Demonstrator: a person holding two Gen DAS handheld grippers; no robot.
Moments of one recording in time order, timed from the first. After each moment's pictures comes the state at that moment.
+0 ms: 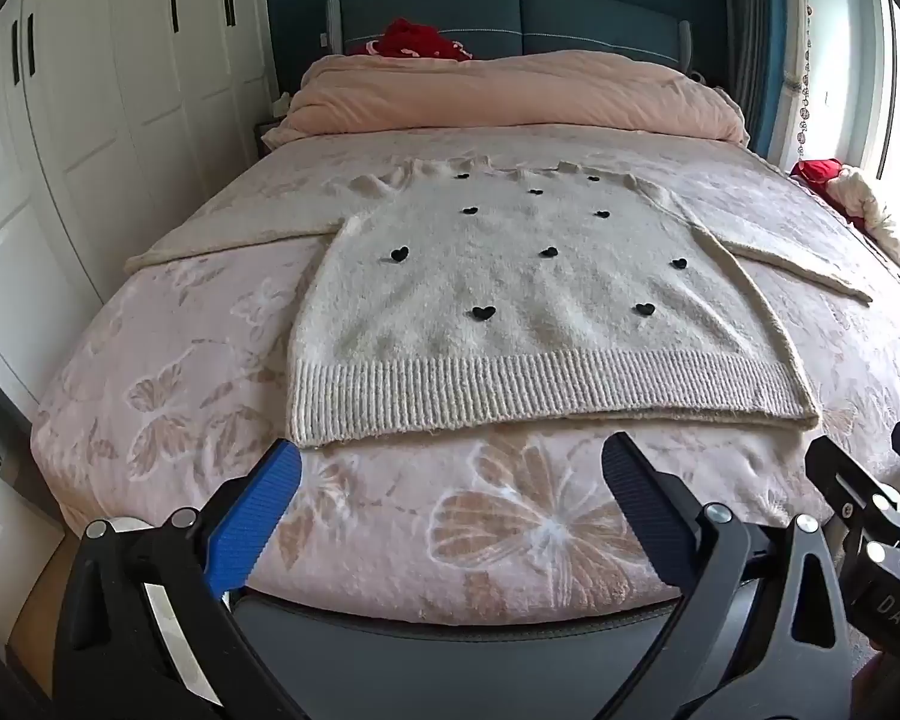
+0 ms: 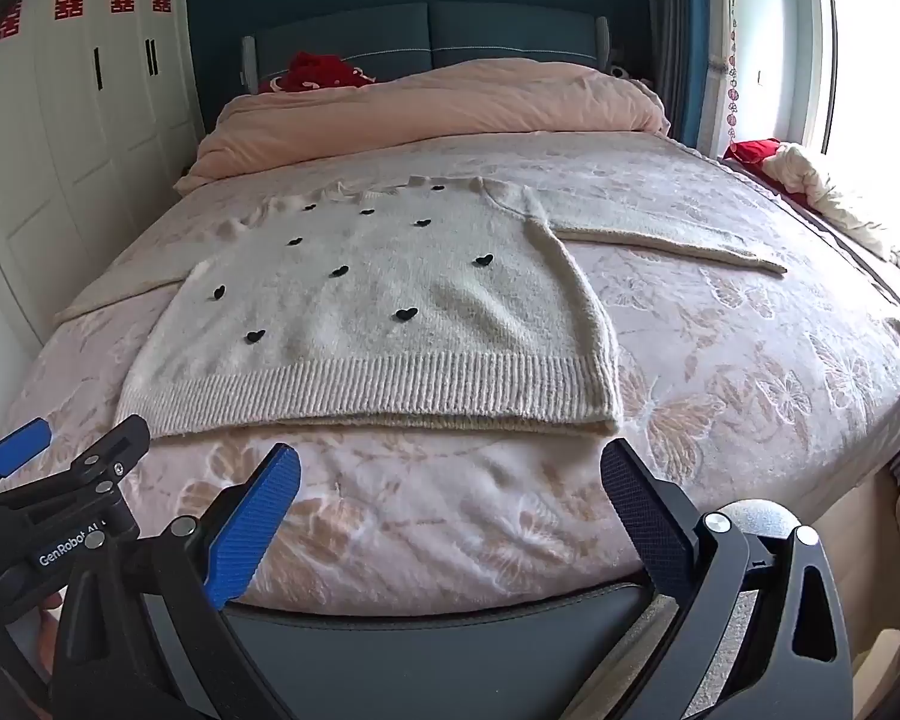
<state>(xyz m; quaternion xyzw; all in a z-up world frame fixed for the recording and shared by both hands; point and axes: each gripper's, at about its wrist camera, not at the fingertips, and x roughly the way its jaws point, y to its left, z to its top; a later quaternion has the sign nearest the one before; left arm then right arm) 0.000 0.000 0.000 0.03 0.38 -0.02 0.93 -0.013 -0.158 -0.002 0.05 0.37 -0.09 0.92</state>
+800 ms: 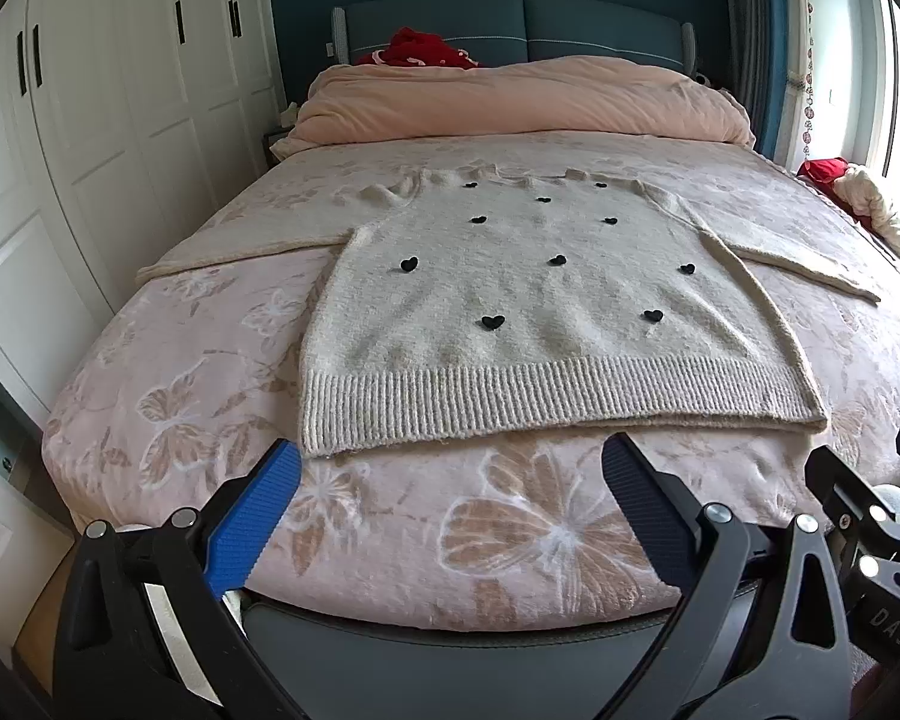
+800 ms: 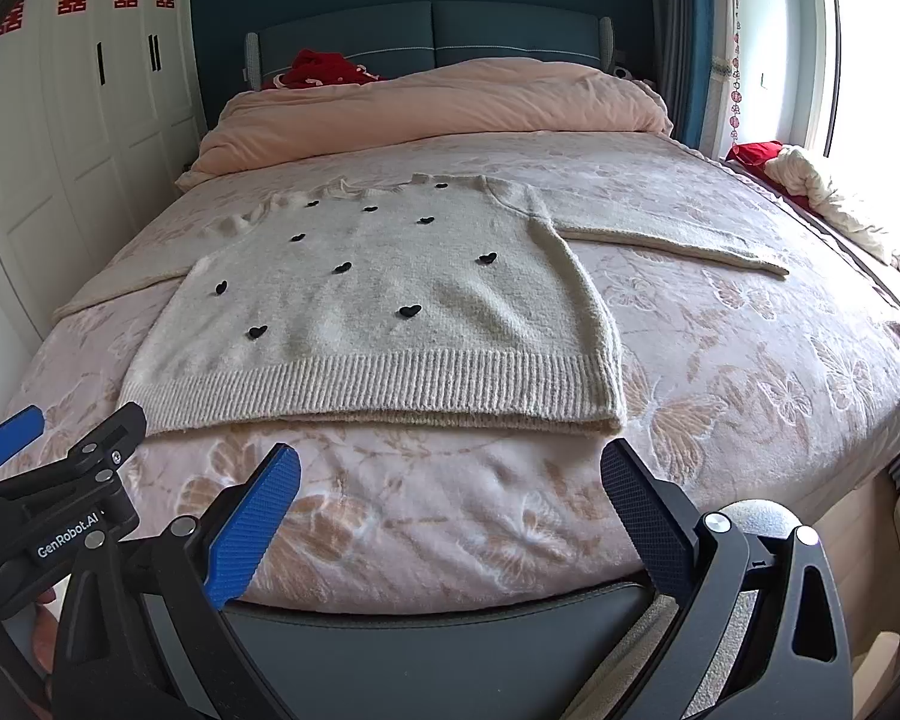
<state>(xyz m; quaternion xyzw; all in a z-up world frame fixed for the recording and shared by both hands) -0.001 -0.001 0.007 0.04 0.36 0.00 0.93 -0.013 -0.155 -0.001 0.05 0.36 -0.09 0.93</state>
